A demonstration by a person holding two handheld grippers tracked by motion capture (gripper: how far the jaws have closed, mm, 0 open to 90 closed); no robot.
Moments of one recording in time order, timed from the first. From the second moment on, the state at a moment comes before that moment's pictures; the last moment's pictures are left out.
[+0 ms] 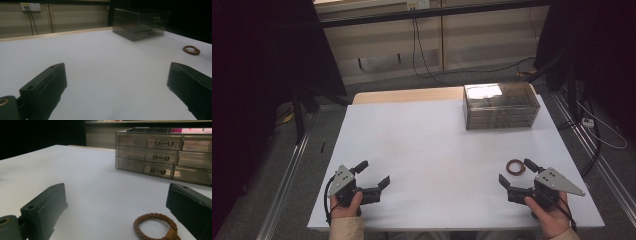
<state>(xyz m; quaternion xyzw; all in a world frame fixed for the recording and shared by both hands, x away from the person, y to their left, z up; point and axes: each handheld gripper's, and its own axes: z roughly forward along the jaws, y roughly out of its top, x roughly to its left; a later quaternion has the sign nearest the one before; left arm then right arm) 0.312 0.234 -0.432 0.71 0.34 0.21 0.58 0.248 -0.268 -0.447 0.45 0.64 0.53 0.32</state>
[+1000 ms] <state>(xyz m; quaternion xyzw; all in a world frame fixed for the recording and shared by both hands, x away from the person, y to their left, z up) 0.313 0.230 -0.432 0.72 0.34 0.21 0.57 0.261 -0.277 -0.433 0.49 0.61 0.51 0.35</state>
